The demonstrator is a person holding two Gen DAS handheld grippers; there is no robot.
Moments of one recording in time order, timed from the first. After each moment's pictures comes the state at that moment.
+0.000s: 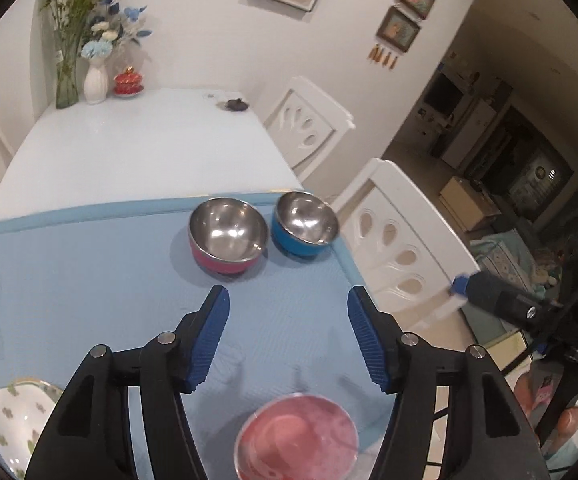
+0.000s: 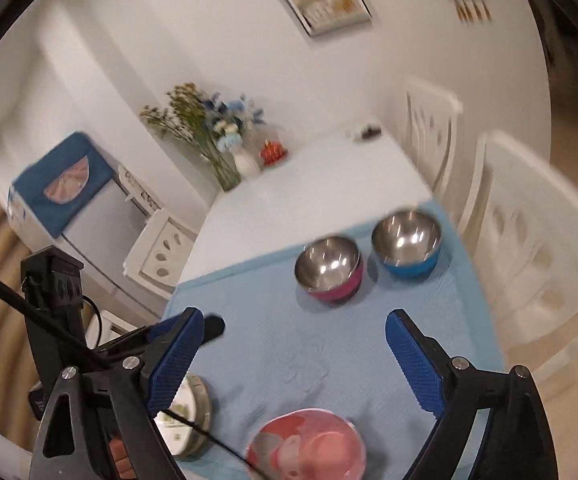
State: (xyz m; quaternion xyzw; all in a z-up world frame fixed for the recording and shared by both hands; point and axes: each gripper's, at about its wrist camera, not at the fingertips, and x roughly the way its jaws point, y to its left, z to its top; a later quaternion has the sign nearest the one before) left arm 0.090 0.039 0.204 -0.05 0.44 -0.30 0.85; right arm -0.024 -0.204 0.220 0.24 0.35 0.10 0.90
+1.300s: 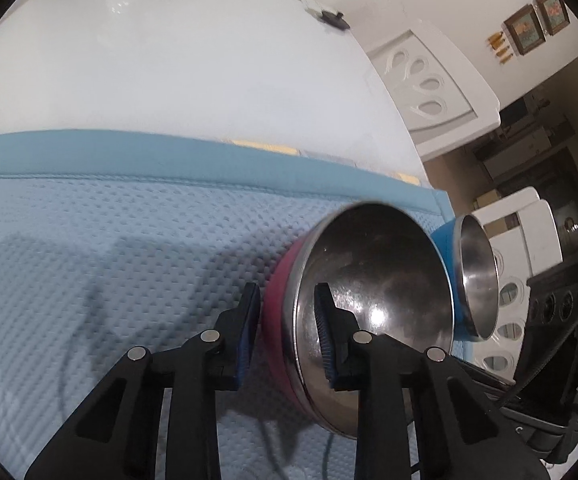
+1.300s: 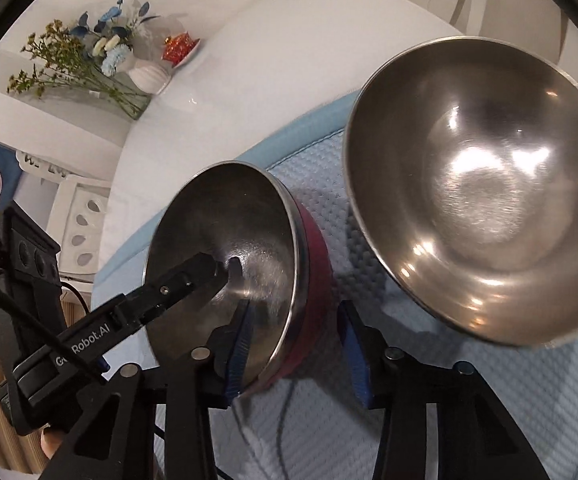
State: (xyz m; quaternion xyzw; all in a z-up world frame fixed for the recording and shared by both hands) left arm 0.291 0.018 0.014 -0.12 0.57 -0.24 0.78; right arm 0.223 -0.208 0.012 0.29 0.53 0.08 0.79
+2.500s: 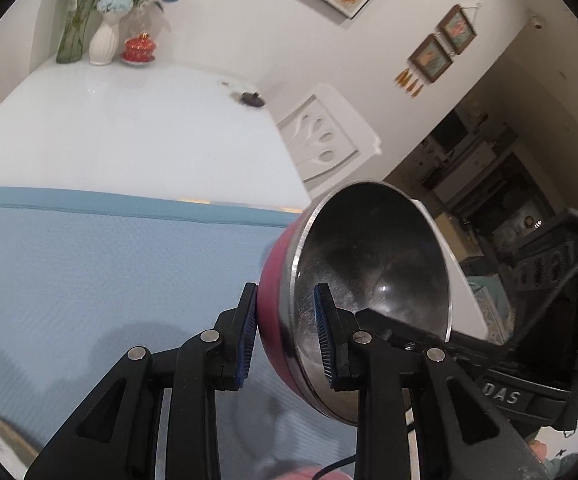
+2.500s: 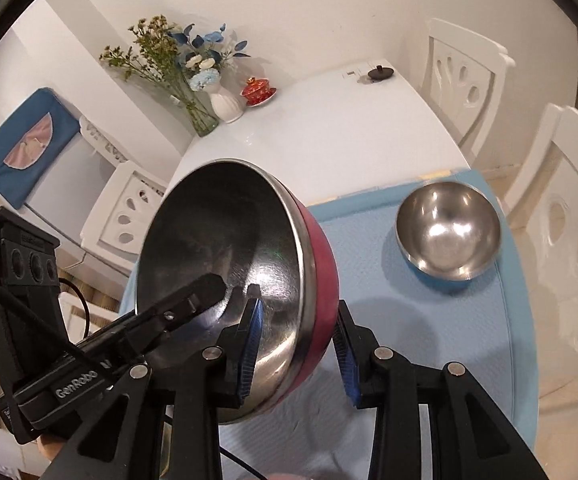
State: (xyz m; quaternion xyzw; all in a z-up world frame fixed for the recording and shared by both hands) left arm 0.151 0.044 0.165 -0.14 0.44 -0.31 0.83; right arm 0.113 -0.180 0.159 0.19 0.44 0.10 0.87
